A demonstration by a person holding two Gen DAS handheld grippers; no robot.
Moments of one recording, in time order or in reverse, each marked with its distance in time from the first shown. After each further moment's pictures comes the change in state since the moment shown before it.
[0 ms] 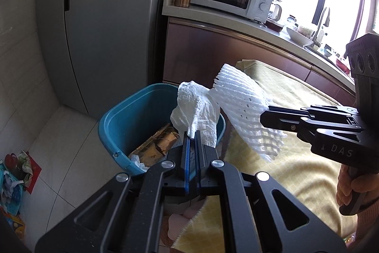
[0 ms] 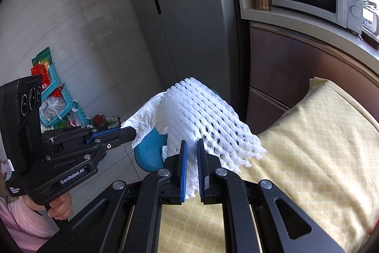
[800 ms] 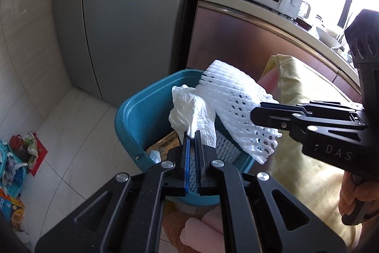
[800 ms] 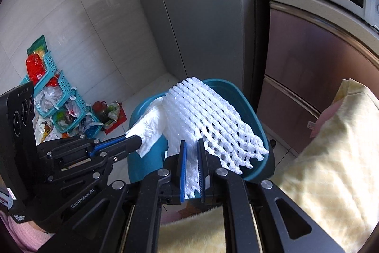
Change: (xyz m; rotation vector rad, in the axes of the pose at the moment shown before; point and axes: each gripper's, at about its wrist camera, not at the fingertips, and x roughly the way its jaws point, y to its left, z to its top) left arm 0.051 0.041 -0.003 -0.090 0.074 0.100; right arm 0.089 0.014 0.030 -0.018 0.134 0.020
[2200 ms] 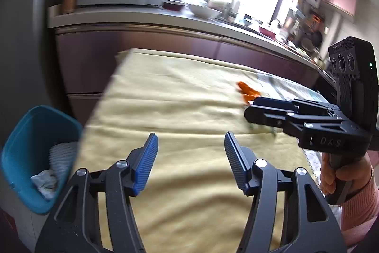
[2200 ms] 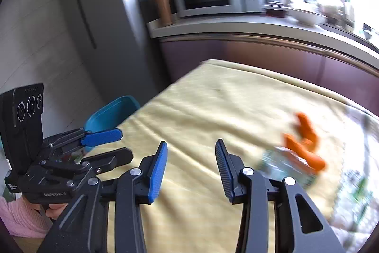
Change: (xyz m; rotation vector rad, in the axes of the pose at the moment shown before) left arm -0.042 -0.214 -0.028 0.384 0.006 -0.538; right arm -0.222 -0.123 -0.177 0.319 -0.287 -0.308
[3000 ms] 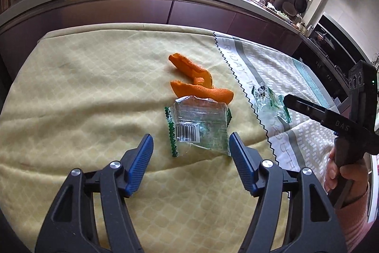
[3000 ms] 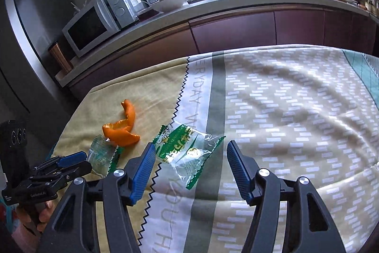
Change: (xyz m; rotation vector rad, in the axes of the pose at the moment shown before) left arm 0.131 -0.103 0.027 0.052 0.247 -0.125; right arm -0.067 -0.198 -0.067 0.445 -0.047 -0.273
